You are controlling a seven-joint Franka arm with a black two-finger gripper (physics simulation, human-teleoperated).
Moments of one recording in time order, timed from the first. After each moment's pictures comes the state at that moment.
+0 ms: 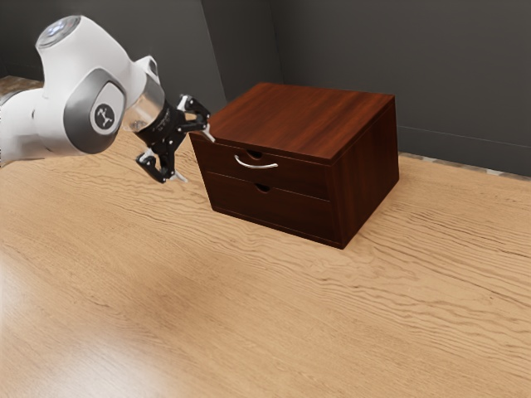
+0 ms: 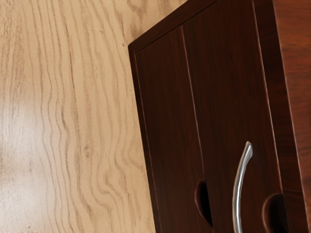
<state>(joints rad) 0.11 0.05 0.15 -1.68 -0.12 2.23 -1.18</state>
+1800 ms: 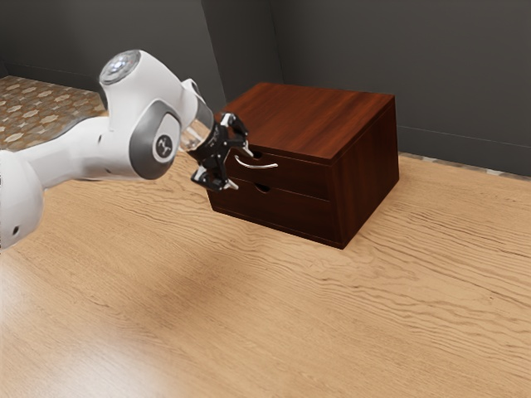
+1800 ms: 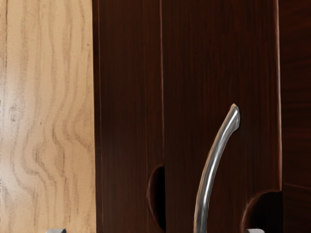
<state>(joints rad) 0.08 0.21 0.12 -1.64 -0.14 2.40 -1.34</state>
